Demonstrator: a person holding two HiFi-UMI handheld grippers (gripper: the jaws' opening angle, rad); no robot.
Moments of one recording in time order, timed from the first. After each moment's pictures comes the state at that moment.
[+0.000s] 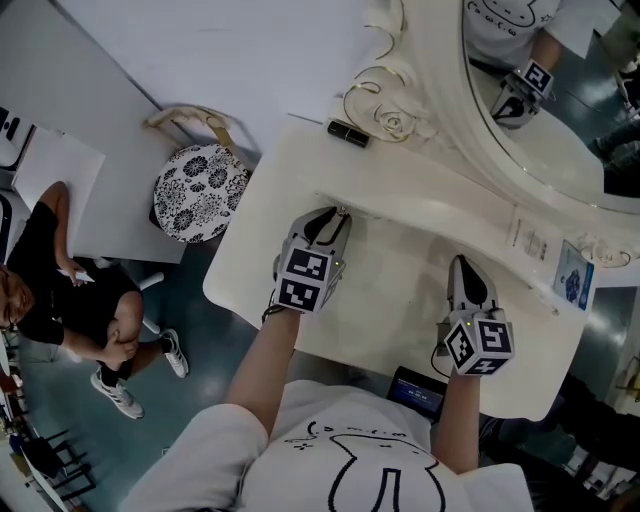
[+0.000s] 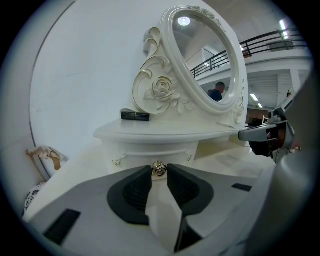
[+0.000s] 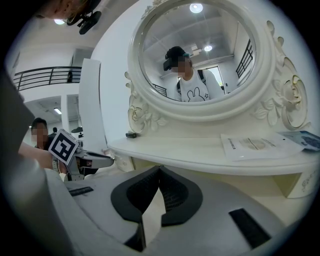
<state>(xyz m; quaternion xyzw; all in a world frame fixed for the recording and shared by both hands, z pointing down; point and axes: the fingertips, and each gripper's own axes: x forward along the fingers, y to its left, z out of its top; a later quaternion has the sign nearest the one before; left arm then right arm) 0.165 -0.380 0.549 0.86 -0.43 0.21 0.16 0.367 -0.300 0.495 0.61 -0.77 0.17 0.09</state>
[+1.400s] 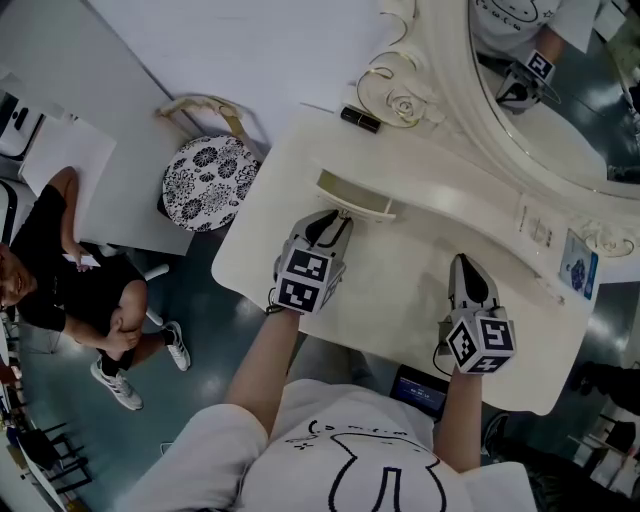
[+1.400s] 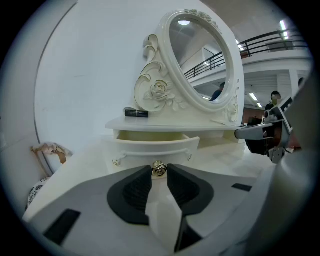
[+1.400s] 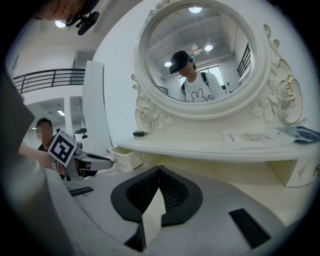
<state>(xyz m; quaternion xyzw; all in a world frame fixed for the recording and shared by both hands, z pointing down) 0.148 -0.342 0.552 0.86 -0.43 0.22 0.16 0.352 -0.273 0.496 0.60 -0.77 0.18 0.08</state>
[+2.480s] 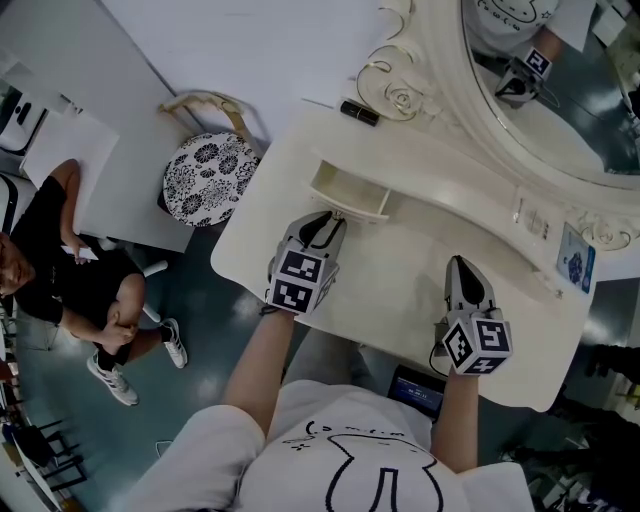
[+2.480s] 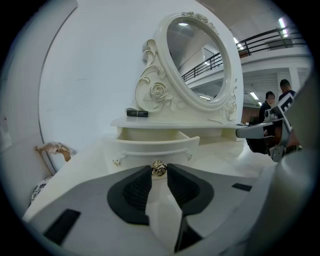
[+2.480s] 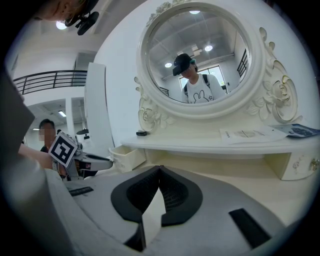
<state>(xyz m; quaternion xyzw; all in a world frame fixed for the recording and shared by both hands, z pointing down) 0.137 -0.321 0.552 0.86 -0.44 0.22 0.16 0.348 -0.251 0.497 0.60 -0.78 0.18 0.08</state>
